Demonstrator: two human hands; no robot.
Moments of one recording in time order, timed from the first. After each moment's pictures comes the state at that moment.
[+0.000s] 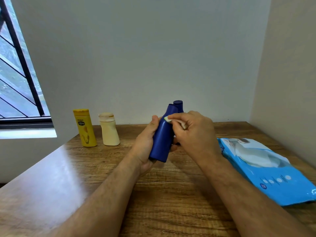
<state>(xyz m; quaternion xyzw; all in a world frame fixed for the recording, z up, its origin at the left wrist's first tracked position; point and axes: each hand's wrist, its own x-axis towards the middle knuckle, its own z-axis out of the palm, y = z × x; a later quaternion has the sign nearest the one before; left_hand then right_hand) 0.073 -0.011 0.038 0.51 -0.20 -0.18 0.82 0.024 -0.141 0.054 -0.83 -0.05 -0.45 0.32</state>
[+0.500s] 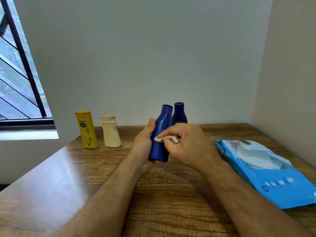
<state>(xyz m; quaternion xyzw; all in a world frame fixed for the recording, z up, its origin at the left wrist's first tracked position) 0.075 -0.007 0.041 0.51 -0.15 -0.16 0.83 0.019 -0.135 0.051 -0.88 -0.14 -0.32 0.32</state>
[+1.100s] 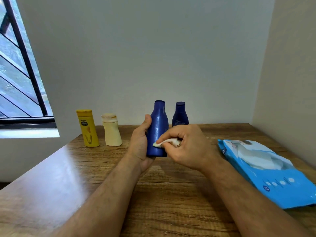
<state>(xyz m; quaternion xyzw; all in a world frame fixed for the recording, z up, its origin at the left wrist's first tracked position) 0.072 -0.003 0.047 0.47 -0.15 -0.14 0.86 0.018 -0.134 0.050 -0.87 -0.19 -0.30 0.35</state>
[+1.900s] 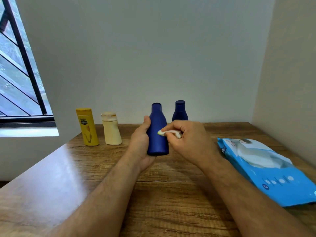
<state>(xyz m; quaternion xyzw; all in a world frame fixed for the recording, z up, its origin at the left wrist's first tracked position) 0.072 -0.006 0.047 0.45 -0.11 -0.15 0.87 0.024 -0.137 0.048 -0.86 -0.10 -0.32 0.38</state>
